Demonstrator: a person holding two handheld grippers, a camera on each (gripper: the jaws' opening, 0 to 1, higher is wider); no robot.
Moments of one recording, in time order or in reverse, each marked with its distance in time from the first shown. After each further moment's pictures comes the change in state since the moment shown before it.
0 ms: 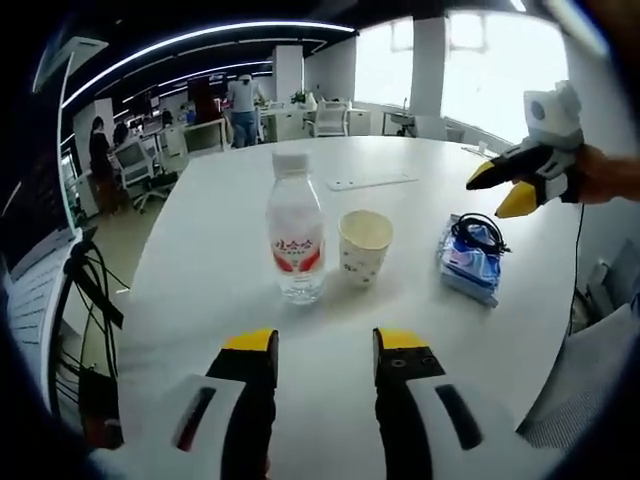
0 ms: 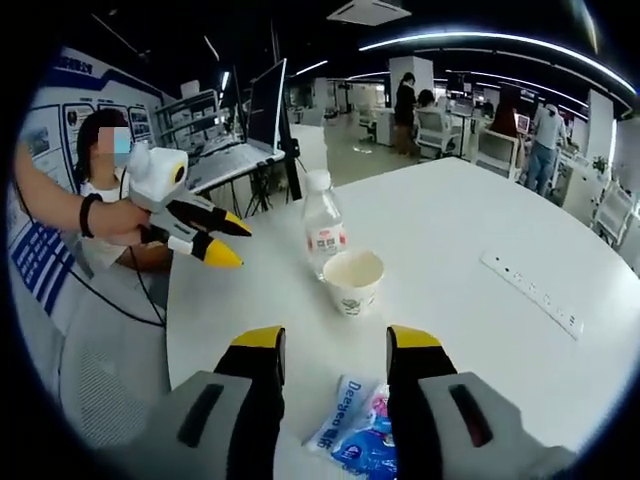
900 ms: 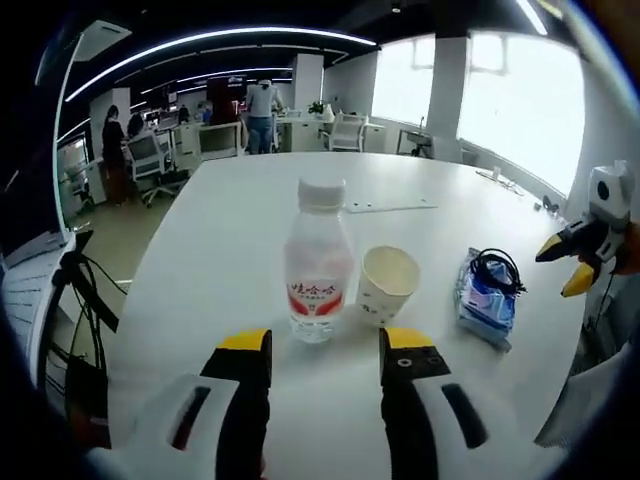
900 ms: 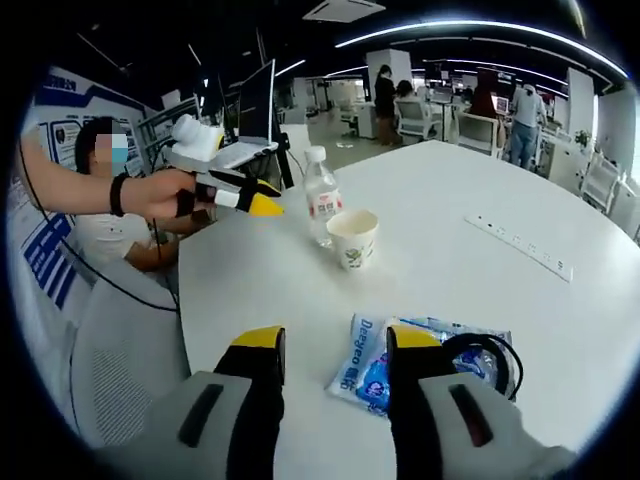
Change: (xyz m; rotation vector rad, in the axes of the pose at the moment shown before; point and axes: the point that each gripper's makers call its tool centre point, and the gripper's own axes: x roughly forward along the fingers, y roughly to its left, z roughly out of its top) left arm 0.026 0.010 0.037 -0.076 -0.057 0.027; right arm -0.049 0.012 -0.056 0.100 0.009 -0.049
